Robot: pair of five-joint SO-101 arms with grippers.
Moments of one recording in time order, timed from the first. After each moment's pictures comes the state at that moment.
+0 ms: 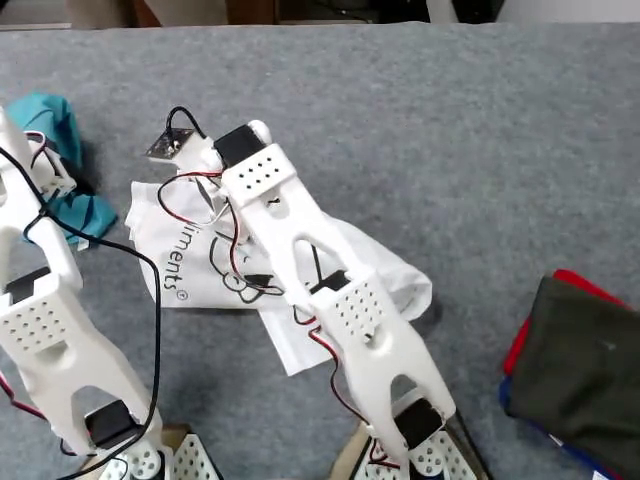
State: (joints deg) left arm -32.7 34.8 -35.8 88.1 -5.1; right arm -39.6 55.1 -59.7 101.1 20.1
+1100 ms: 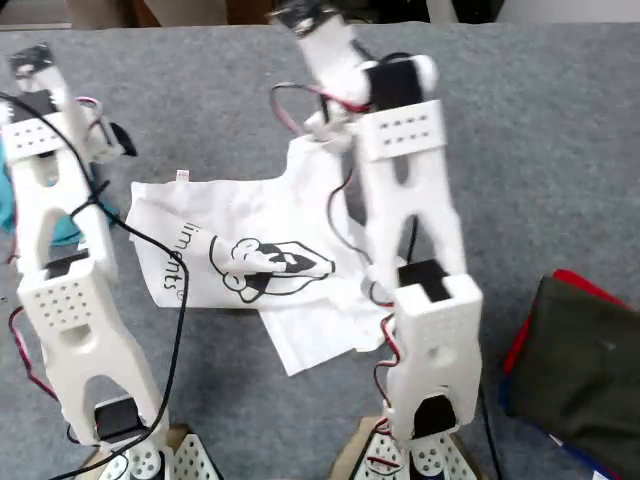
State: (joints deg) left arm -20.7 41.6 -44.7 80.9 -0.8; right arm -15.9 30.9 -59.7 101.0 18.9
